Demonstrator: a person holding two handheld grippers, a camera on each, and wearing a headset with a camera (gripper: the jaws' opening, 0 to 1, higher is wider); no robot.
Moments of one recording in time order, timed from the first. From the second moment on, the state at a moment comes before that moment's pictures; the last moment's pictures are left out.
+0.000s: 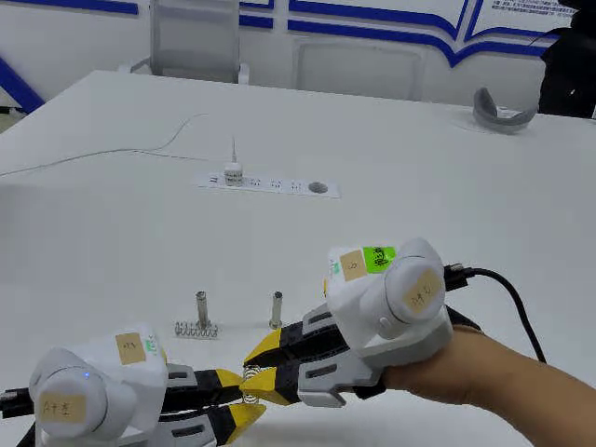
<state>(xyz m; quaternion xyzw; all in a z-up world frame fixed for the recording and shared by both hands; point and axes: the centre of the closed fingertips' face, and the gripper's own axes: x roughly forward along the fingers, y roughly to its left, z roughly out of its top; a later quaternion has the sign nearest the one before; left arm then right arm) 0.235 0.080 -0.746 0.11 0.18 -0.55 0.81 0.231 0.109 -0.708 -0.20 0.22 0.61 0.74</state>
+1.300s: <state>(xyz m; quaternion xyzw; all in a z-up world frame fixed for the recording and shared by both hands) 0.254 0.120 -0.744 0.08 0.19 -0.47 0.86 0.251 0.094 -0.702 -0.17 0.21 0.57 0.77</state>
